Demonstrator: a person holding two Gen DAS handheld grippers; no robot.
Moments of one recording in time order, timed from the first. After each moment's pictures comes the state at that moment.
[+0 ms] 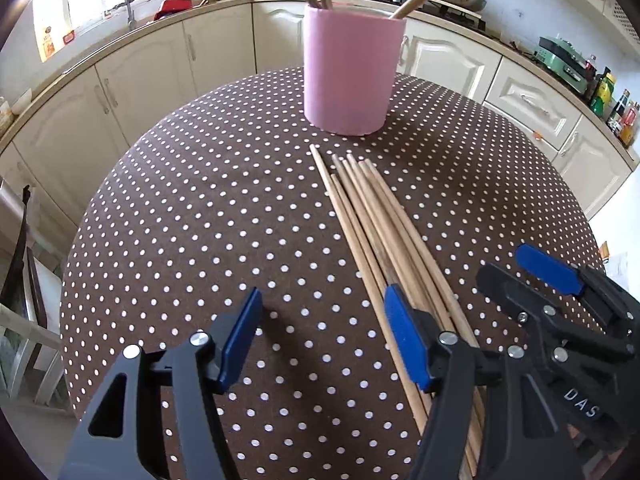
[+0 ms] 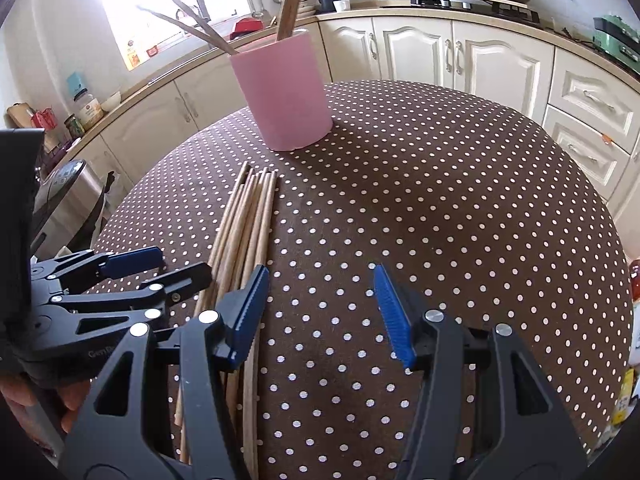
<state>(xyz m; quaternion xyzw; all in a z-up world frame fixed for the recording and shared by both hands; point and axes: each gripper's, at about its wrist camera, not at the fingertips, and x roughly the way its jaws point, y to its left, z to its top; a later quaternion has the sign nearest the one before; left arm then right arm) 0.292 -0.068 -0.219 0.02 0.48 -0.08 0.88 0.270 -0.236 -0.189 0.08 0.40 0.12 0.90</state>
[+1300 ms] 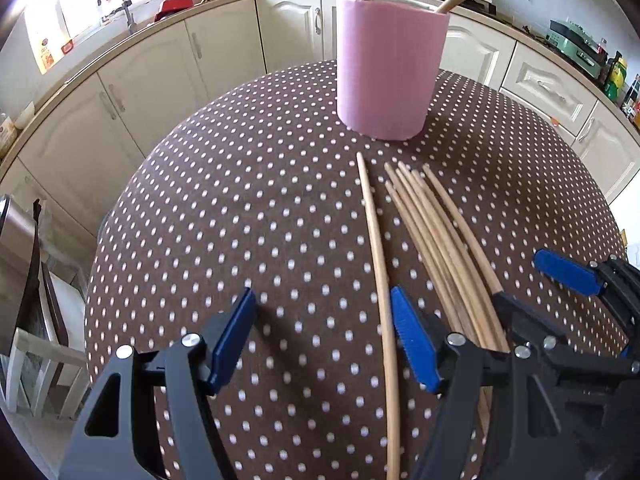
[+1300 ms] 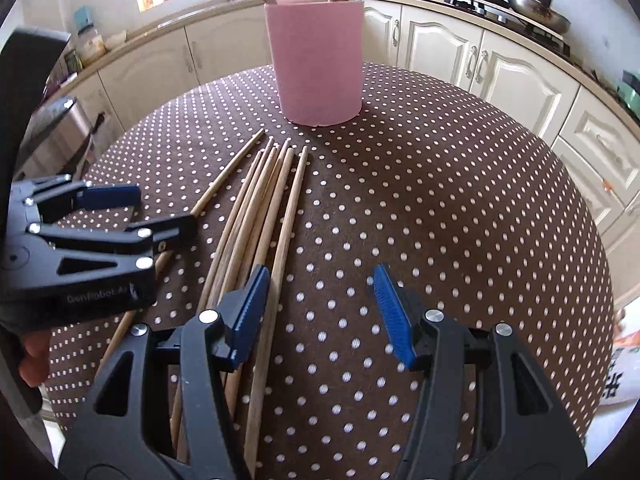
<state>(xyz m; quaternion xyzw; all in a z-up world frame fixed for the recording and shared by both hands) 0.328 -0.045 -0.225 0.06 0.49 -0.06 0.87 0.299 -0.193 -0.199 -0.04 0.44 0.13 0.89</state>
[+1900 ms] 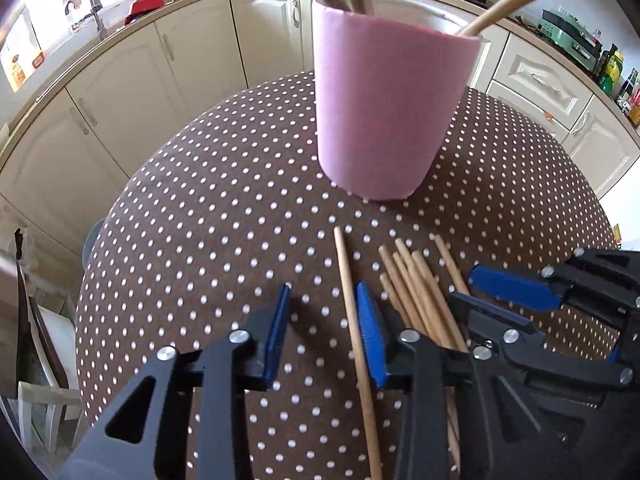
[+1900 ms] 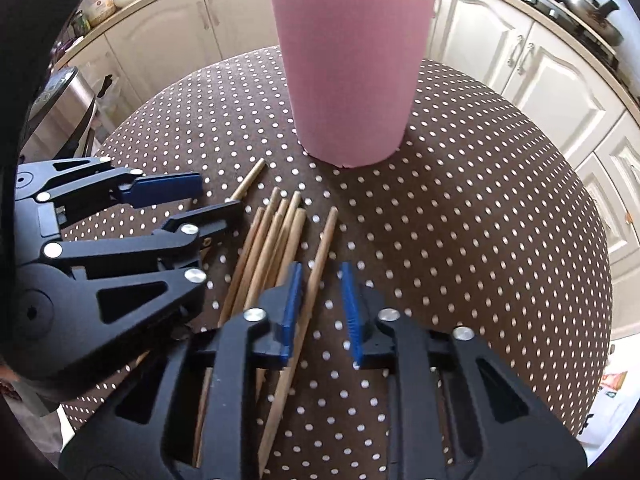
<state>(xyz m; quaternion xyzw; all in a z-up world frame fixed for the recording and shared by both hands) 0.417 -0.067 -0.213 0.07 0.51 -0.10 0.85 0.381 -0.163 -0.192 -0.07 0.52 0.17 0.84</state>
